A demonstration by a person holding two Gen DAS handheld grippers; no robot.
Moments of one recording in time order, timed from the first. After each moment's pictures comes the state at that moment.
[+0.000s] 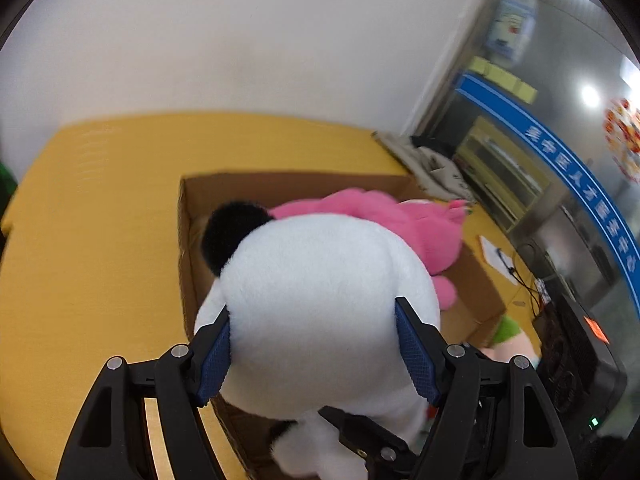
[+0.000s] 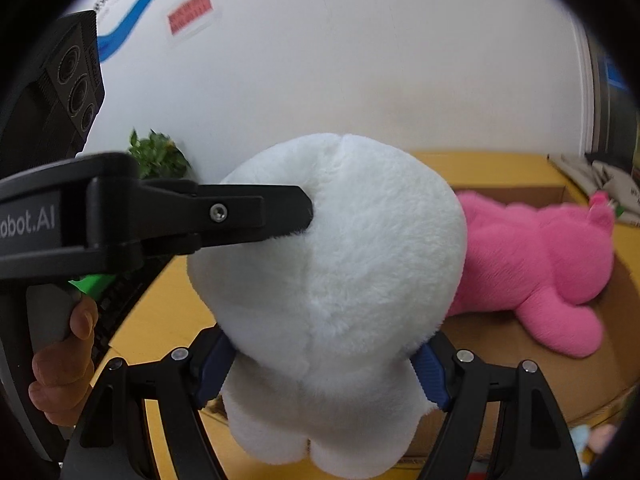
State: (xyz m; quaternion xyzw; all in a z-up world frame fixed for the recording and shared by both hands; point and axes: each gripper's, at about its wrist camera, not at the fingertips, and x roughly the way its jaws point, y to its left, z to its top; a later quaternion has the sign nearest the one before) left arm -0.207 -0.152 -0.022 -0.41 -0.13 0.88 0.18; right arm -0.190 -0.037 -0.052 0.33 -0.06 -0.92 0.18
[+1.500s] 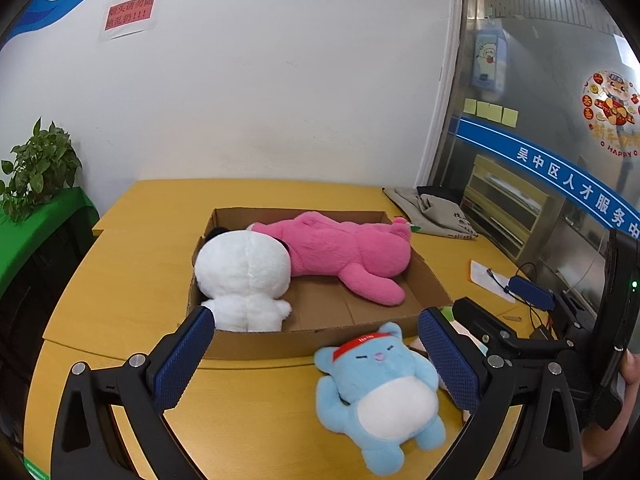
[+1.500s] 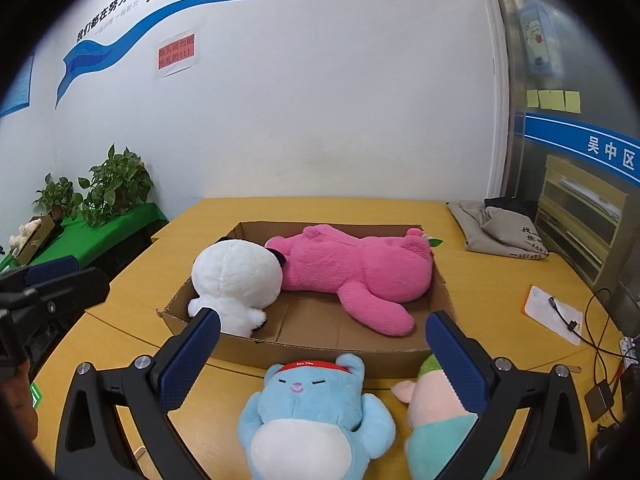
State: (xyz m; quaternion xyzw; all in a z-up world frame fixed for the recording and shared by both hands) left arm 0.021 -0.060 0.093 -0.28 -0.06 0.96 0.07; right arm -0.020 0.126 0.057 0.24 0.01 -0.97 0.09
